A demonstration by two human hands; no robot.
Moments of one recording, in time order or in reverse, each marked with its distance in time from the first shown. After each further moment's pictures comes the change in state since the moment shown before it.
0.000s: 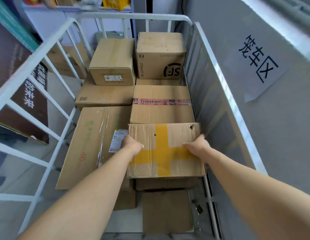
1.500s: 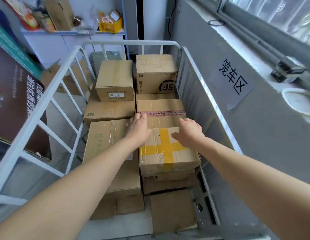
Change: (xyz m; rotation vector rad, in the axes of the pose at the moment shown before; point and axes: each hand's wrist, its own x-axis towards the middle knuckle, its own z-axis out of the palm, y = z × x) left_hand -0.099 0.048 -0.115 0.524 0.139 0.735; right_hand -0.165 -0.097 -0.037 -0.578 0.213 -0.498
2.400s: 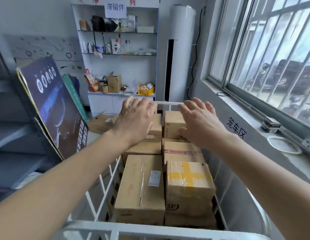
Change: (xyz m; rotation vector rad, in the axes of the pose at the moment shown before) left_hand -0.290 -0.005 -0.266 0.515 0.623 0.374; right_hand -0.300 -0.152 -0.179 -0.283 0.542 -0.427
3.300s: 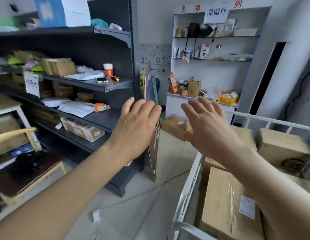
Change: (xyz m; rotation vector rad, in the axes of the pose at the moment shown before) left_hand -0.231 -0.302 -0.064 0.383 0.220 -0.235; right_hand 0.078 -0.366 -0.019 0.183 0.107 -0.443
